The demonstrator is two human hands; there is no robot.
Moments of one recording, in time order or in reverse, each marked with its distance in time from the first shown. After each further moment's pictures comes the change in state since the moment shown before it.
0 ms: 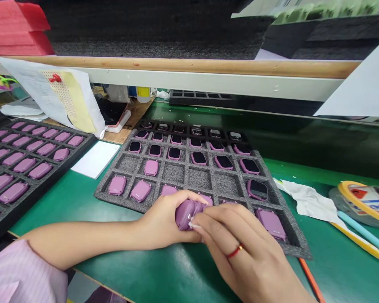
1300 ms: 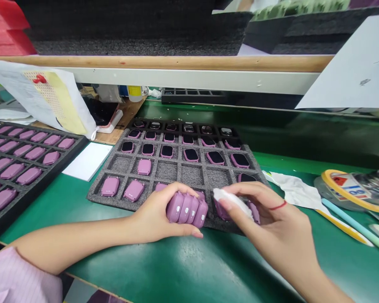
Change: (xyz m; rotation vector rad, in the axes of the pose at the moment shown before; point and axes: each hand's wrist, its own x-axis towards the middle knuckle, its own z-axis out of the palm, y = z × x) left_hand 0.002 0.005 -0.004 0.023 -0.003 0.003; right_hand -0.013 0.035 -0.016 0.204 0.169 0.450
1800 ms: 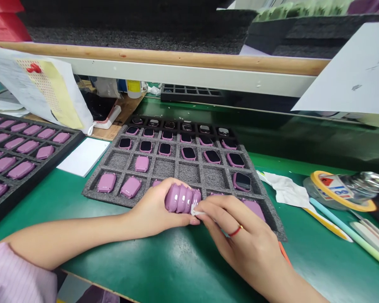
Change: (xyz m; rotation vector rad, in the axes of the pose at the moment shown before) left_hand 0.003 0.000 0.007 -0.020 0.083 -0.137; right_hand -0.012 -0.018 0.011 -0.245 -0.140 -0.396
